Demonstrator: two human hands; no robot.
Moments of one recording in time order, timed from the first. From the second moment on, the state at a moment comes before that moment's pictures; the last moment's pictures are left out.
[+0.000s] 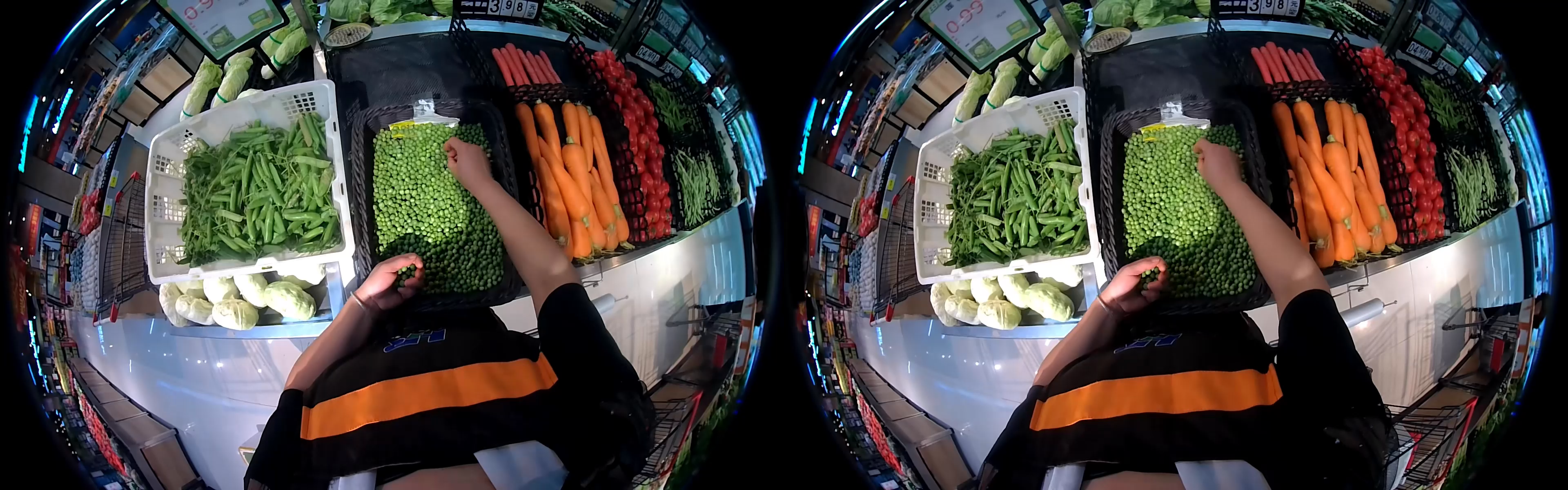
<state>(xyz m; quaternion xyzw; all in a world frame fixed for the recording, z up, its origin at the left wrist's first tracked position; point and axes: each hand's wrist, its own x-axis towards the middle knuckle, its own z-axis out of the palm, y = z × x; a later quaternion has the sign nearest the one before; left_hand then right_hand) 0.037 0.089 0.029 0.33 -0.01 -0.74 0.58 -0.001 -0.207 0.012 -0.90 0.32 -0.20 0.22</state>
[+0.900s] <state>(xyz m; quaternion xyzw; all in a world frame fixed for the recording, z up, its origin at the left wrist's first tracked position) 0.038 0.089 0.019 0.32 0.00 -0.74 0.59 0.016 -0.181 0.023 -0.90 0.37 -0.10 0.19</state>
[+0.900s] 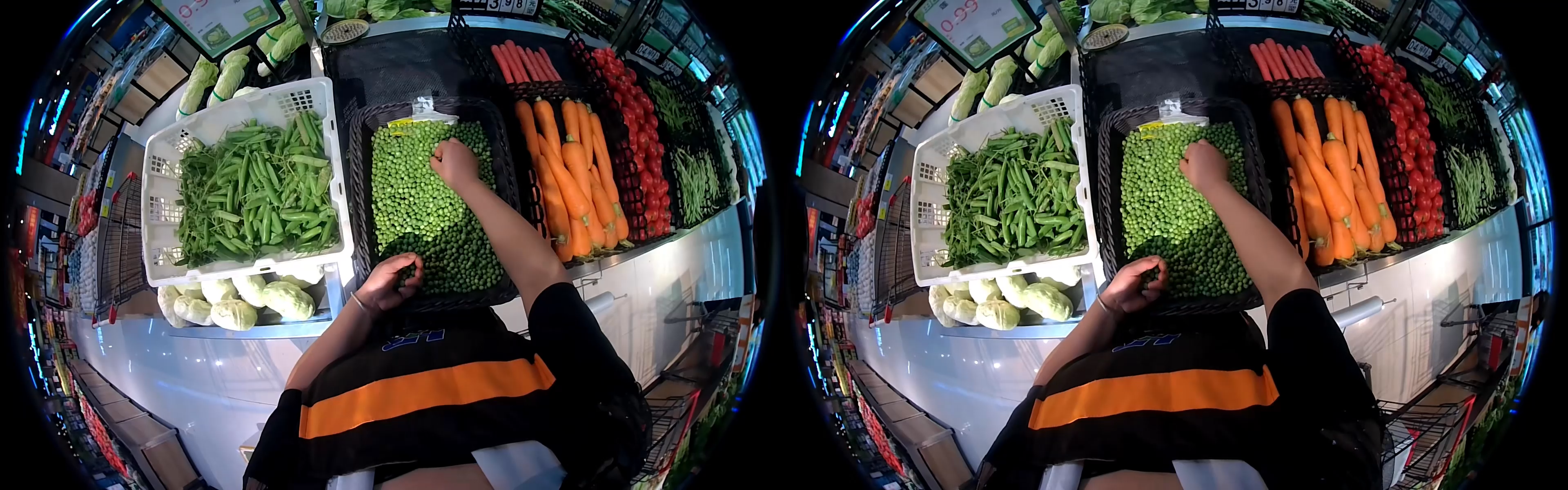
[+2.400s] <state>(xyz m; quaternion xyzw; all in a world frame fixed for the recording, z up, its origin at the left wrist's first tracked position) 0.027 0.137 0.051 0.22 -0.04 -0.72 0.66 -0.070 -0.044 0.033 -0.98 -0.08 0.01 0.15</state>
